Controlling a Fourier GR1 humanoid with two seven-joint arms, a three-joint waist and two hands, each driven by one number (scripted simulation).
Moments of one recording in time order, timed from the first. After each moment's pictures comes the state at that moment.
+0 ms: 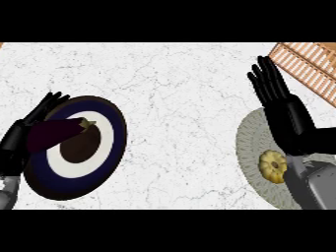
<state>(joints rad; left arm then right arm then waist) -0.10 0.54 -0.18 -1.52 0.12 0.19 -0.09 -0.30 -0.33 0.25 -1.63 -0.38 -0.18 -0.04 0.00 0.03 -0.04</state>
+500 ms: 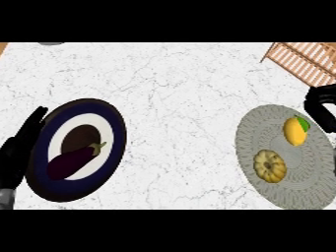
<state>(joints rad) 0.00 0.50 -0.11 -1.43 0.23 0.19 -0.02 -0.25 -0.50 0.03 -1.31 -0.08 -0.61 0.00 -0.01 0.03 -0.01</state>
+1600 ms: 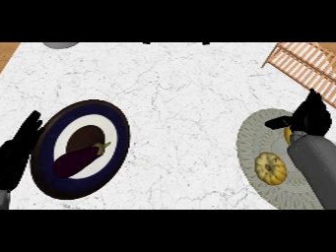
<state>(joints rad) 0.01 0.50 -0.07 -1.40 0.30 0.13 0.06 -0.52 -0.43 0.29 -0.85 0.68 -0.60 0.91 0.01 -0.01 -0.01</state>
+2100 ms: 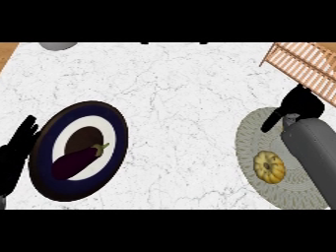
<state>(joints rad) 0.04 0.50 -0.05 -1.39 0.31 0.11 0.04 -0.63 -0.45 0.37 -0.93 0.67 -0.11 1.13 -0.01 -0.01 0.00</state>
